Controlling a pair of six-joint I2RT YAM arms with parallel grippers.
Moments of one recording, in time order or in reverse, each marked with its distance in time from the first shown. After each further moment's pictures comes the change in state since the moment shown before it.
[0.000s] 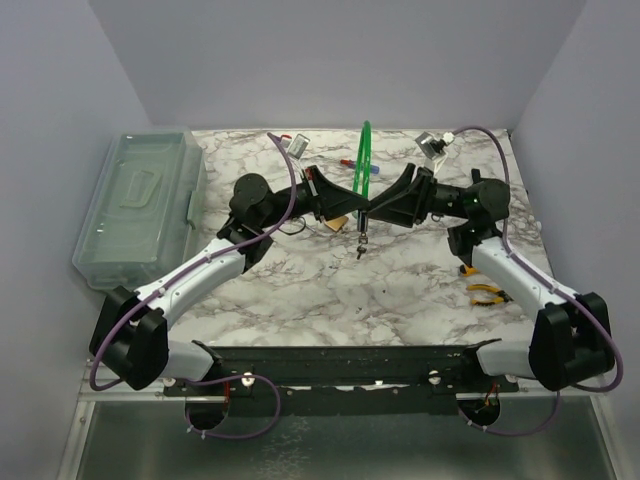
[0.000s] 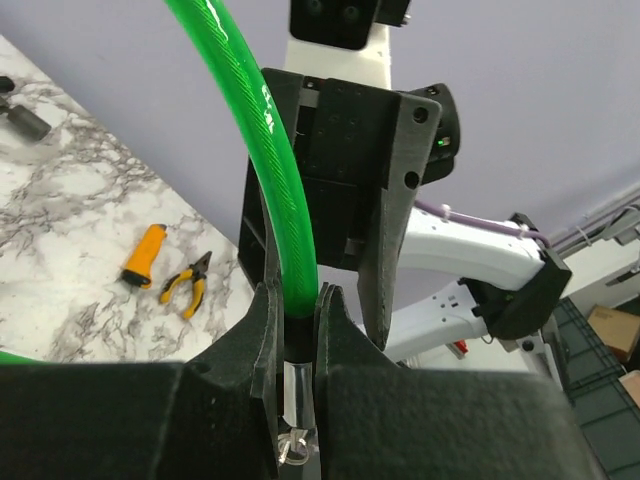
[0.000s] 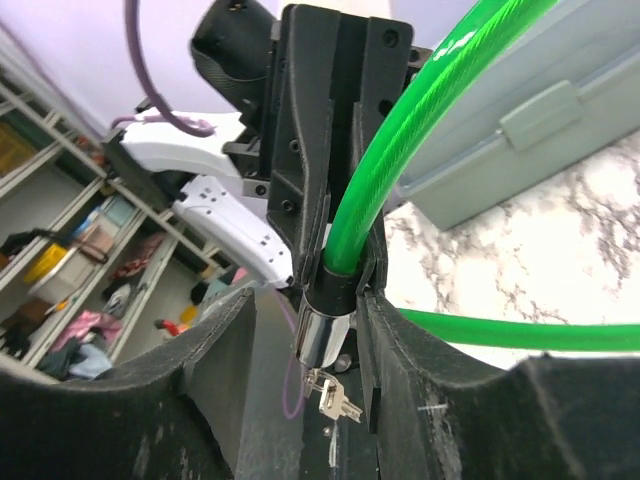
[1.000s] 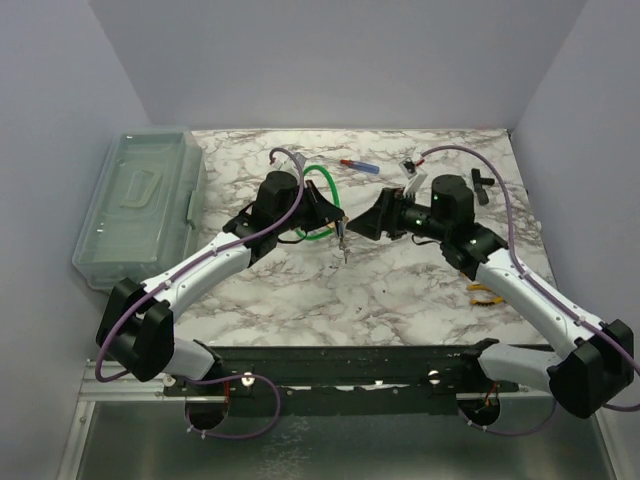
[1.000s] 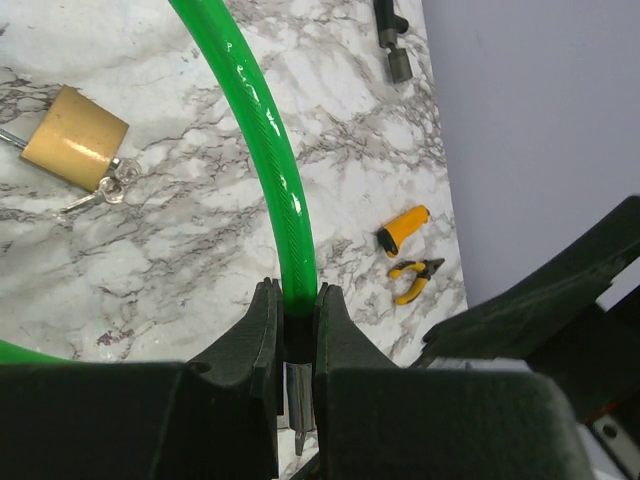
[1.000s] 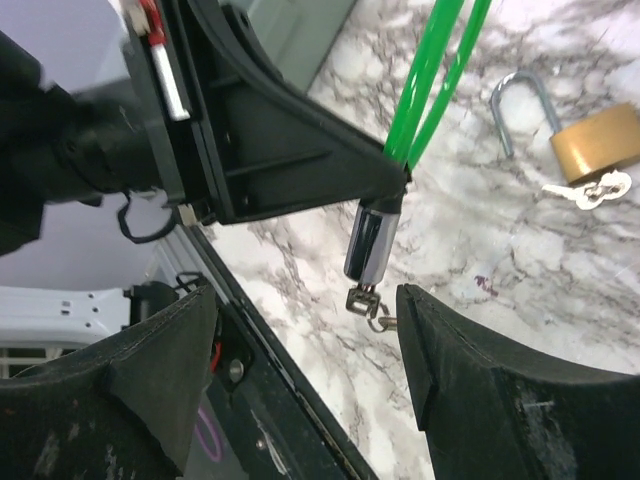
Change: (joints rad) left arm -0.009 0.049 0.061 -0.671 -0.487 0.171; right arm 0.185 -0.188 0.085 -1.141 0.654 -0.589
